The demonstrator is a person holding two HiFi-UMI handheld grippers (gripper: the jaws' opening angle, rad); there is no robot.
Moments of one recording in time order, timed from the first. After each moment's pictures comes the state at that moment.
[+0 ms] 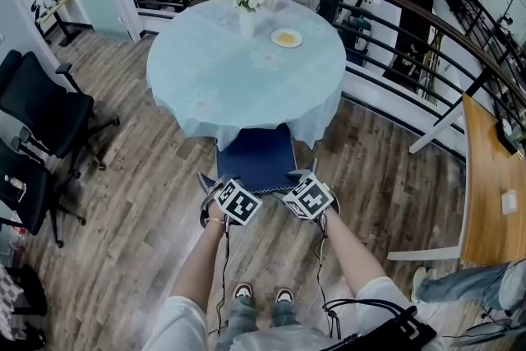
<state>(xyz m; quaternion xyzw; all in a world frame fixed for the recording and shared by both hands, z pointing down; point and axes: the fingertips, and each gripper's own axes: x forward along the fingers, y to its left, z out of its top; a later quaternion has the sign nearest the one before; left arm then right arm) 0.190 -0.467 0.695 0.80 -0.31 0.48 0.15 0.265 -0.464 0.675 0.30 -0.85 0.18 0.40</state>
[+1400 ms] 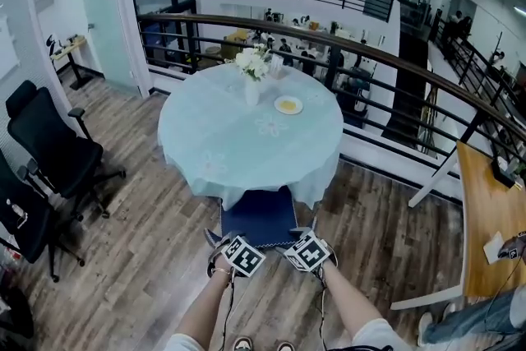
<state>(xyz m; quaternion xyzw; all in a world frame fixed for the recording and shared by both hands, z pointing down) 0.191 -0.462 0.692 0.81 -0.32 0.47 0.14 0.266 -0.463 0.676 0.32 -0.85 0.16 0.39</state>
